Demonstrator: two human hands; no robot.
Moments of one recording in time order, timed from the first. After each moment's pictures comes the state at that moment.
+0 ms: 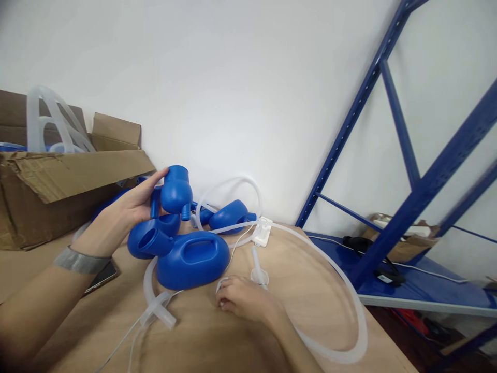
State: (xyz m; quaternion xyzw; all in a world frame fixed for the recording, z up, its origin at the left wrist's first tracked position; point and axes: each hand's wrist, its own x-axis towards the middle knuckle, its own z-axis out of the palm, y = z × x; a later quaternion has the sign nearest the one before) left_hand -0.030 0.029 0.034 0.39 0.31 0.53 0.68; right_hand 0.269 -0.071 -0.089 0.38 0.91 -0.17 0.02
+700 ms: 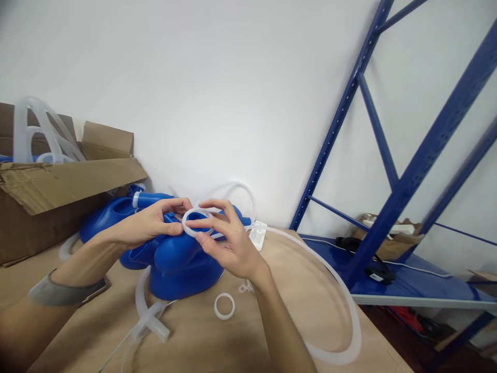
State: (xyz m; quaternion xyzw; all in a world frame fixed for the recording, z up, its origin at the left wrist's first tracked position) left_hand -0.004 -0.019 0.035 0.76 0.22 0.39 0.46; right_hand 0.223 -0.068 0.027 0.21 0.85 -0.08 -0.47
